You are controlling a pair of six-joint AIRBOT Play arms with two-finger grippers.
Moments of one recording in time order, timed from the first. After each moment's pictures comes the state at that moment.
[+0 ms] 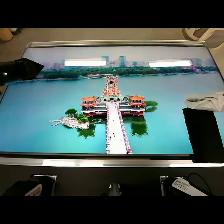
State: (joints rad) left arm -0.09 -0.99 1.39 1.18 -1.00 -1.54; right arm -0.87 -1.28 1.42 -0.82 1.37 1.04
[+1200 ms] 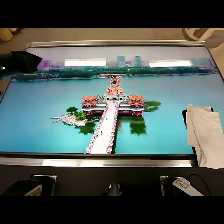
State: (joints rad) left arm -0.13 -1.03 1.50 1.31 -0.99 -1.50; right arm -0.99 -1.21 1.44 -1.26 1.37 0.90
